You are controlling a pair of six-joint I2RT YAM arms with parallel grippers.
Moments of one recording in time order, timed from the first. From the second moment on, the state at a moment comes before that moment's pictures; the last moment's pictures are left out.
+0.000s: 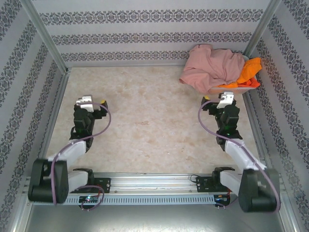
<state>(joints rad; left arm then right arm) 0.00 1.09 0.40 0.53 -0.10 -0.08 -0.01 1.02 0.46 0.41 0.00 0.10</state>
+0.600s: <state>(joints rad) 0.00 0.81 0.59 -0.03 0.34 -0.29 -0.01 1.43 1.29 -0.35 0.02 0.14</state>
